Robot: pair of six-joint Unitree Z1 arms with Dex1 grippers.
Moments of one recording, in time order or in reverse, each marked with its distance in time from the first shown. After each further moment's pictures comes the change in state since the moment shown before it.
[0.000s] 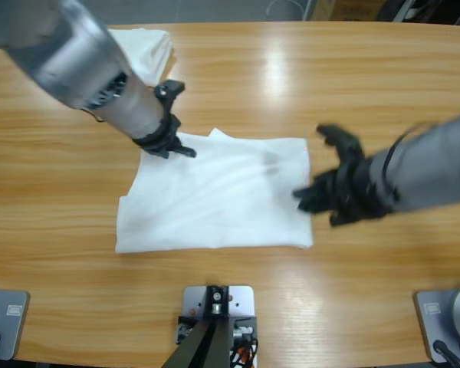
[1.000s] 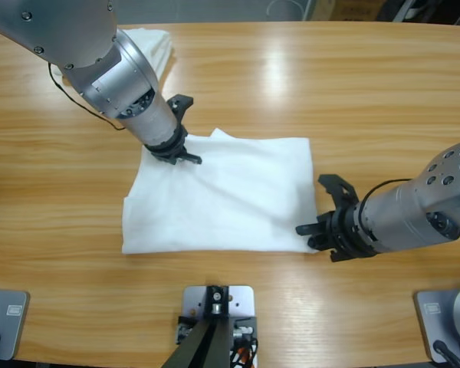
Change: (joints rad) arm 0 0.009 0.095 -0.026 0.000 0.004 0.008; arm 1 0.031 0.110 0.172 -0.111 -0.015 0.147
